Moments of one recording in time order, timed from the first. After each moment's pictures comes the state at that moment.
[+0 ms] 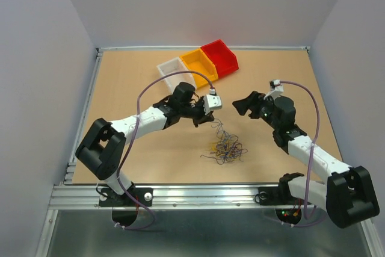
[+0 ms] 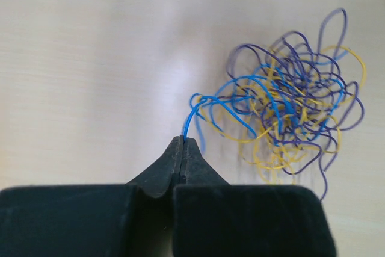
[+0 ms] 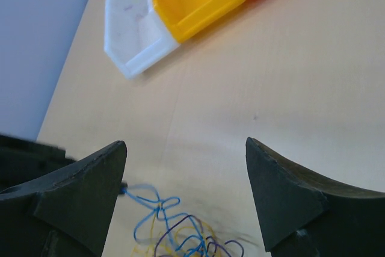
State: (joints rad) left arm -0.74 1.61 0.99 -0.03 0.59 0.42; right arm 0.28 1.06 0.49 0.37 -0.20 0.60
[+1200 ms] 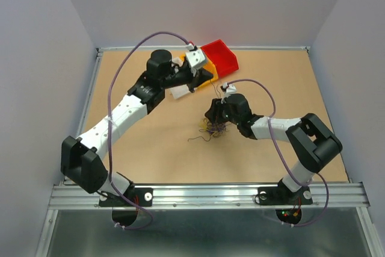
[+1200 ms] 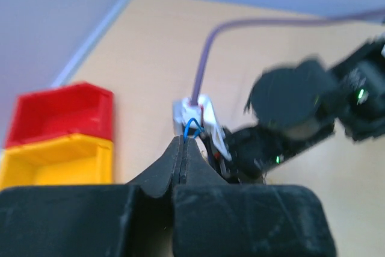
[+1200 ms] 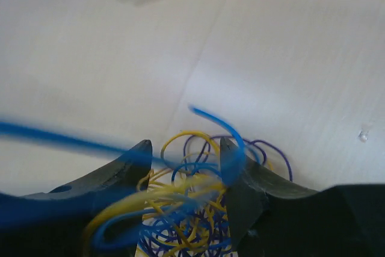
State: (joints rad) left arm -0.59 1.43 1.22 0.03 0.64 0.20; right arm 0.62 1.61 0.72 0.46 -0.08 0.42
